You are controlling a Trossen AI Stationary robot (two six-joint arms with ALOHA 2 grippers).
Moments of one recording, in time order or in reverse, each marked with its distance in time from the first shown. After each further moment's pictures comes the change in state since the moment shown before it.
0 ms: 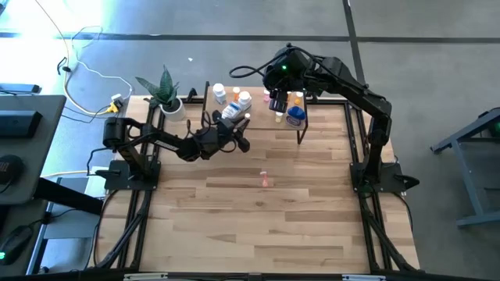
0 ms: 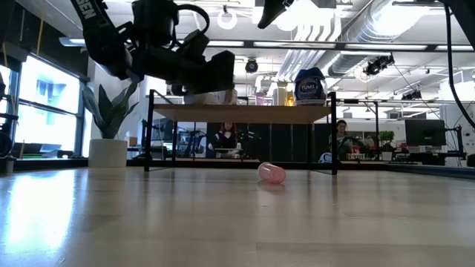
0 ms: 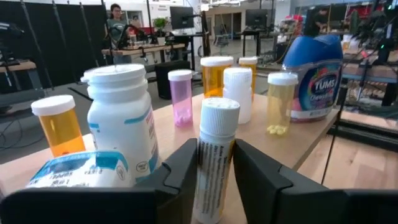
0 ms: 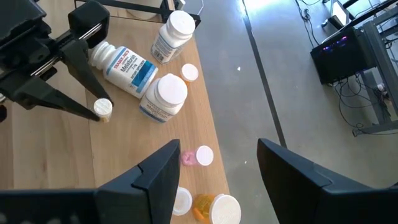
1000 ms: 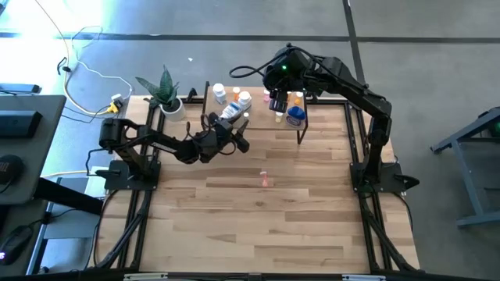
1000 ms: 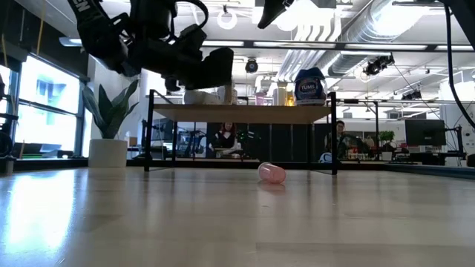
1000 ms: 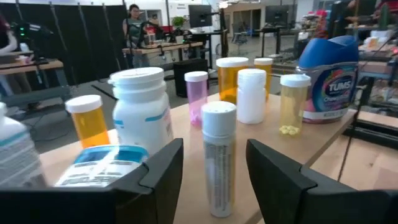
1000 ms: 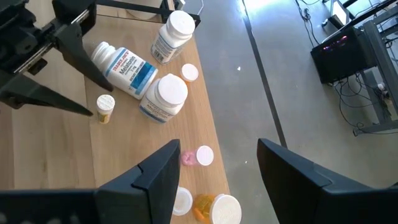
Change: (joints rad) left arm -0.047 -0.031 0.000 -0.040 -0.130 0.005; right arm 0.000 0.000 0.000 0.000 0.000 0.003
